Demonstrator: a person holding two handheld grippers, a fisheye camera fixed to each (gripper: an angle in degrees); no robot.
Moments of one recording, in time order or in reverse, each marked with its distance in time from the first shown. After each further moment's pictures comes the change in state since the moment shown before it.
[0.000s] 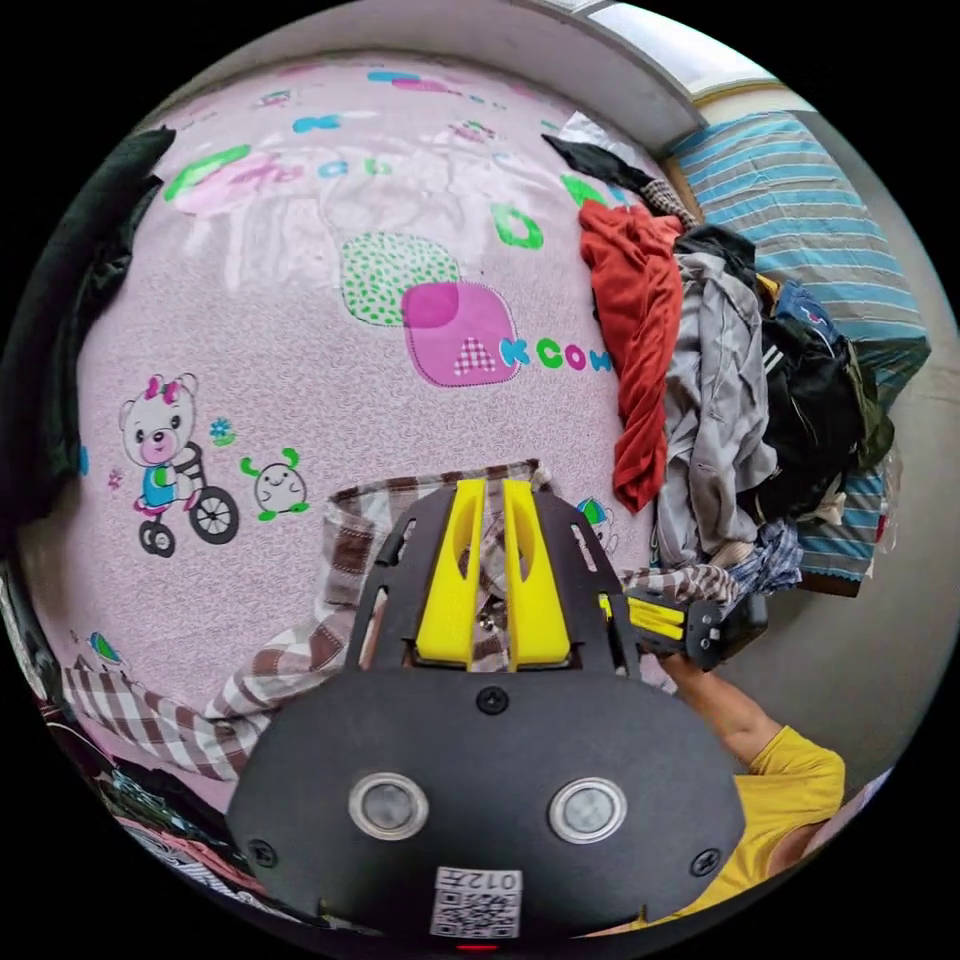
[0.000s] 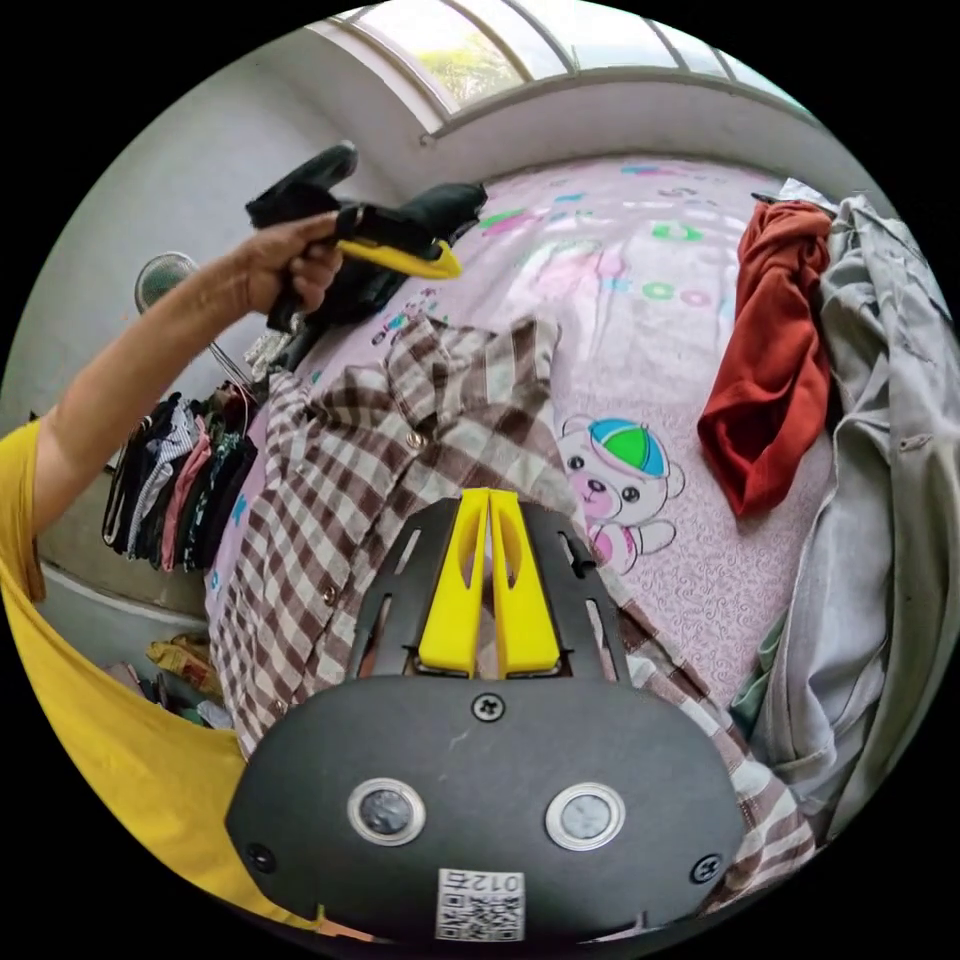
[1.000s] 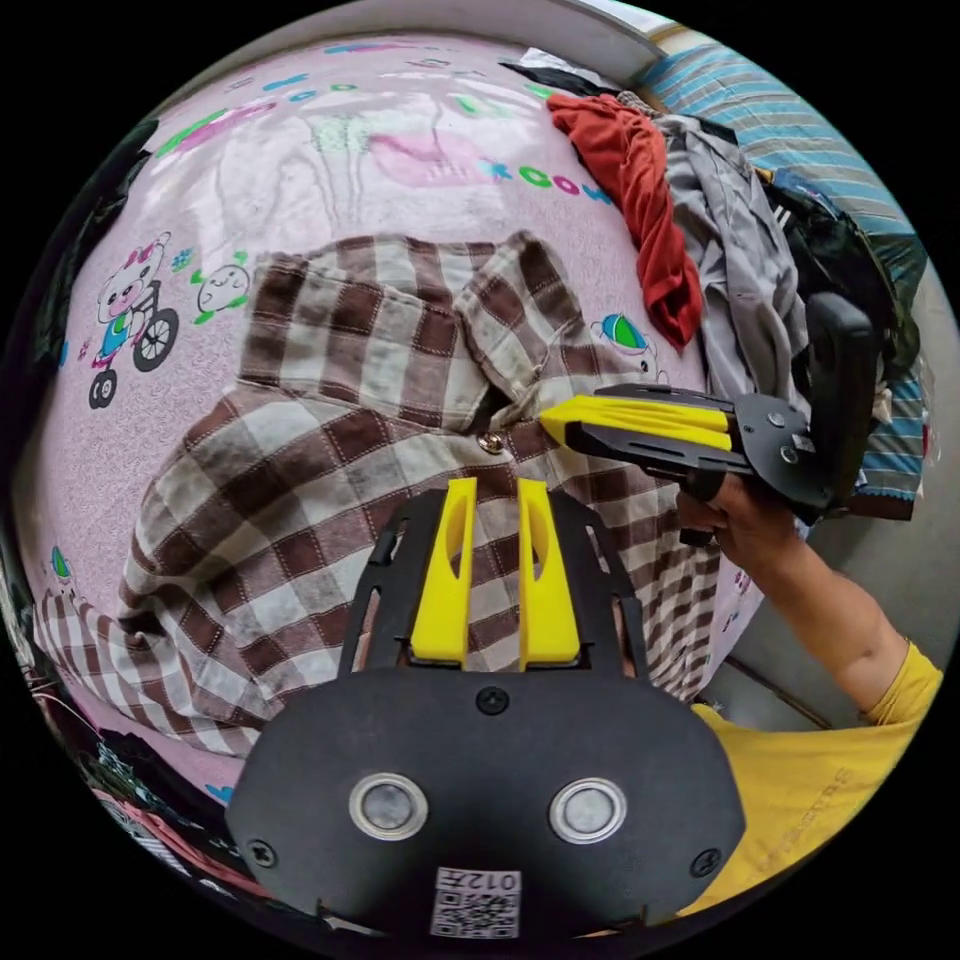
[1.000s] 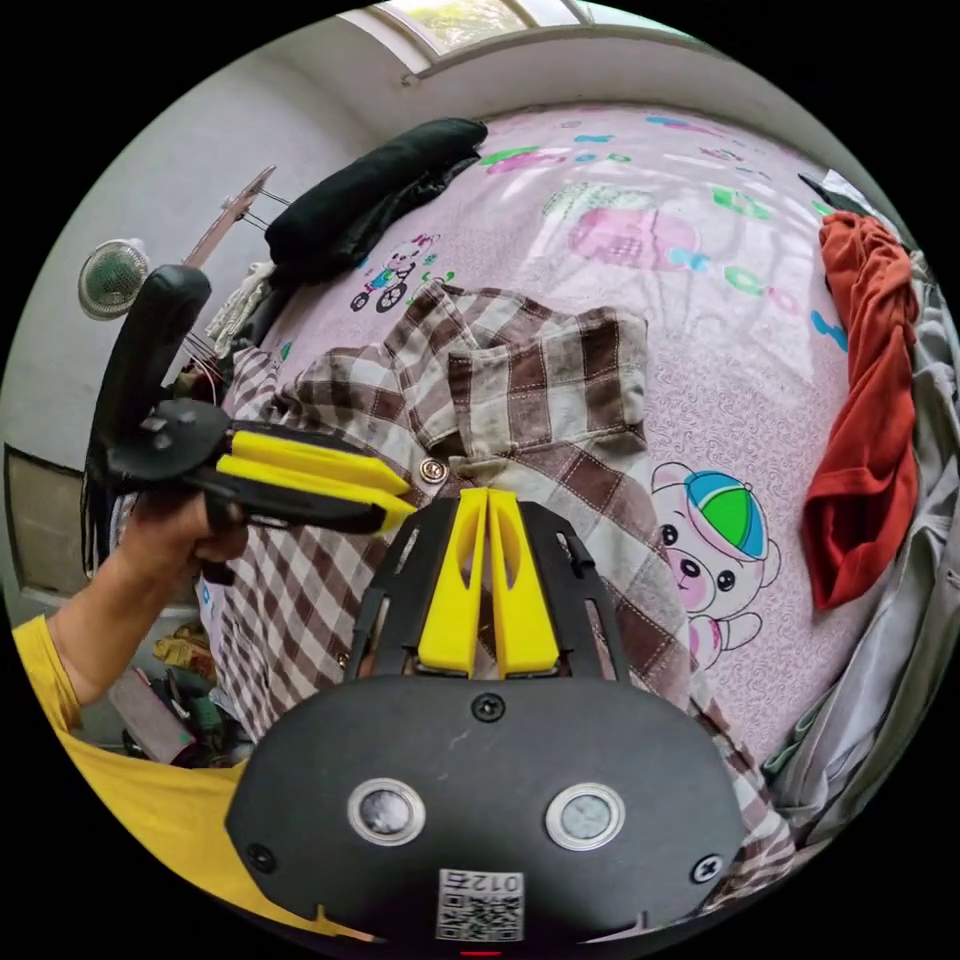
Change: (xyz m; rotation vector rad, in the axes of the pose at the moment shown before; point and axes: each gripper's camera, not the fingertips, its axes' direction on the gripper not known) left arm 0.033 0.151 0.069 -0.077 -0.110 0.102; right arm -0.030 -0.069 0.085 -0.224 0.060 0.032
